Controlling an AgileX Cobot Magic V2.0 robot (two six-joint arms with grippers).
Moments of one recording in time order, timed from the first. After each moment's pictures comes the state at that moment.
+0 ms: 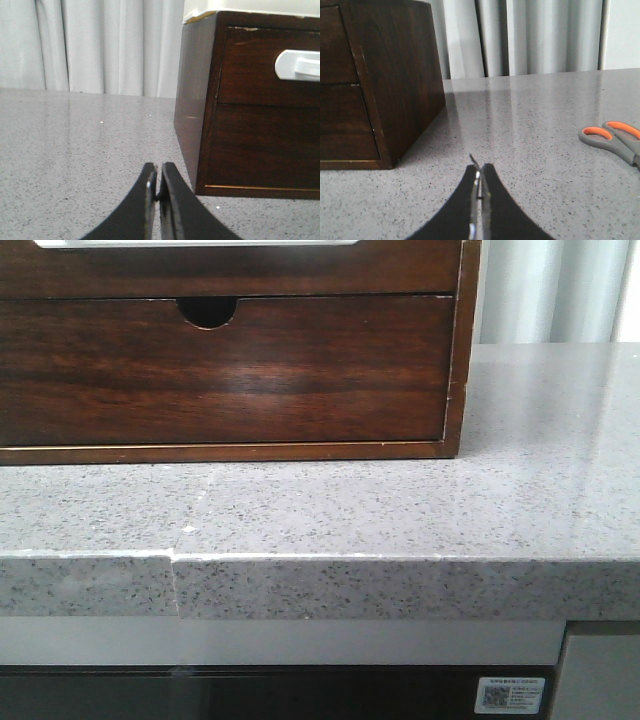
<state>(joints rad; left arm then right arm) -0.08 0.00 -0.01 -0.20 0.00 0.11 0.03 -0.01 0.01 0.32 0.04 -0.22</state>
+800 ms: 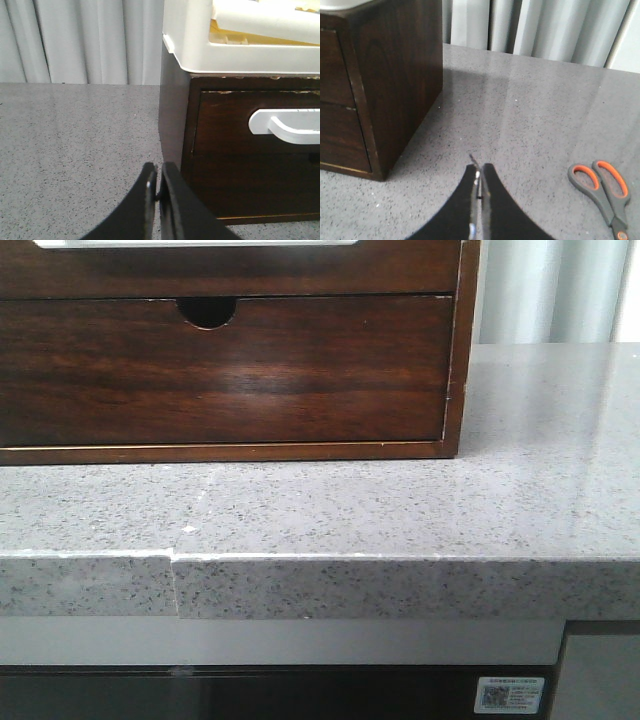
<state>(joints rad) -0.08 0.40 -0.52 -0.16 0.32 0.11 0.03 0.53 -0.54 0.13 0.32 -0.22</state>
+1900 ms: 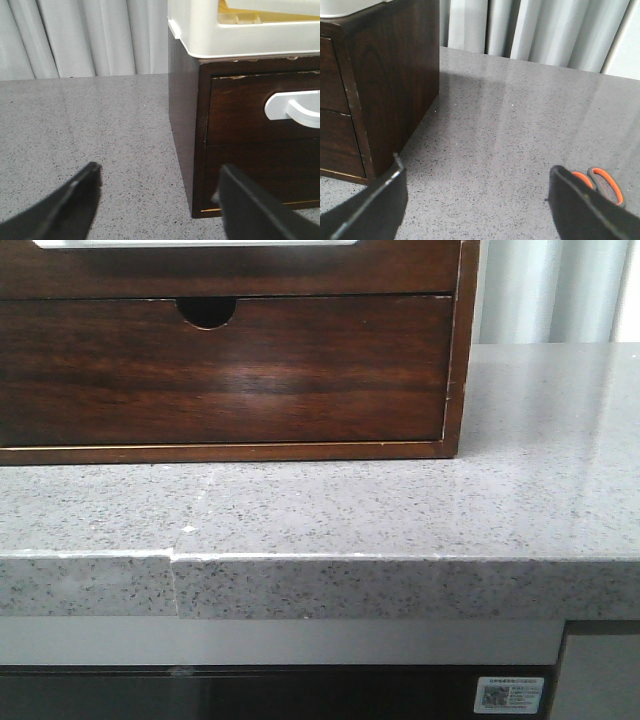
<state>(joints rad) -0.08 0.43 -0.52 -0.08 0.32 0.11 0.03 0.55 -0.55 0.12 0.30 -0.22</state>
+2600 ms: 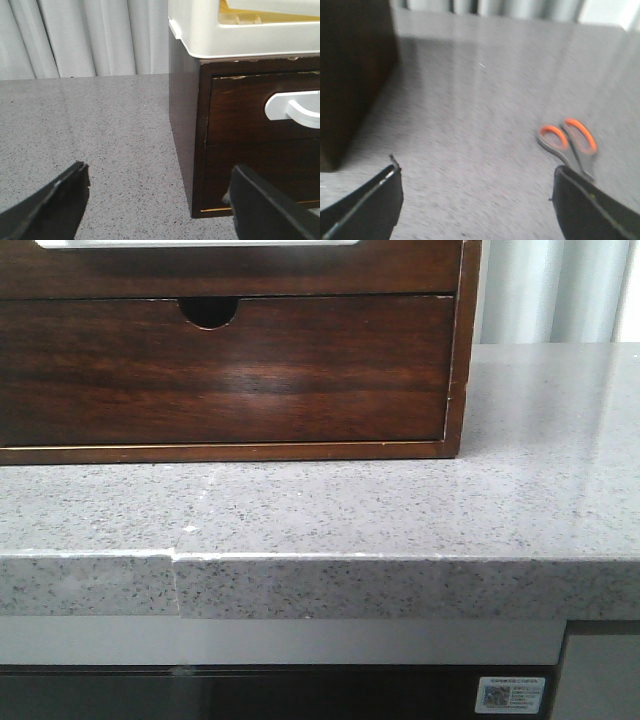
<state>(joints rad) -0.08 0.43 -0.52 -0.09 0.32 0.11 -0.13 0.65 -0.60 0.12 0.41 -0.17</state>
